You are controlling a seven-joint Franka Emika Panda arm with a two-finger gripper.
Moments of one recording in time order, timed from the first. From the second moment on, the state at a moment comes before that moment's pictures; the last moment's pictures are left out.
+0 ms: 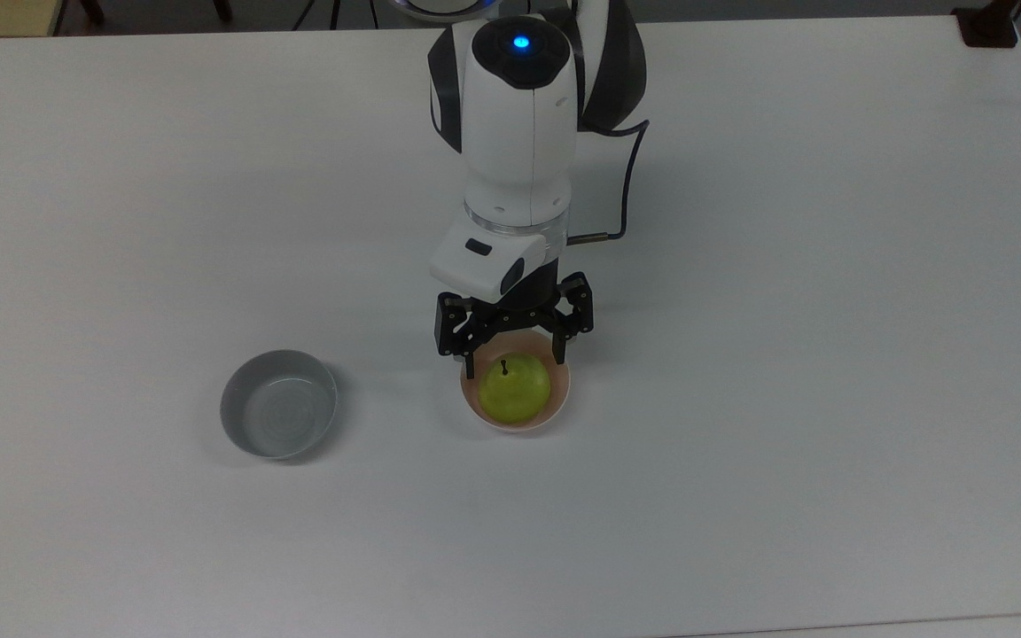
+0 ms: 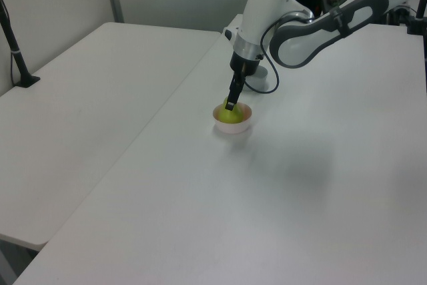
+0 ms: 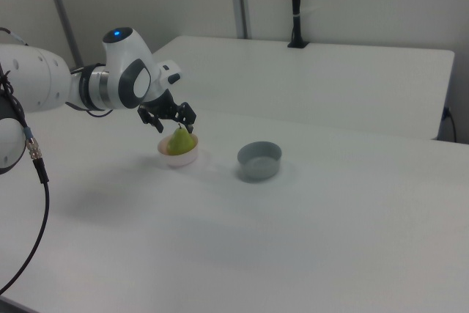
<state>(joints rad) 0.13 0.52 0.06 -1.59 -0.13 2.45 0.01</state>
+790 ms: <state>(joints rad) 0.13 0.54 0.06 -1.58 -0.14 2.46 0.01</state>
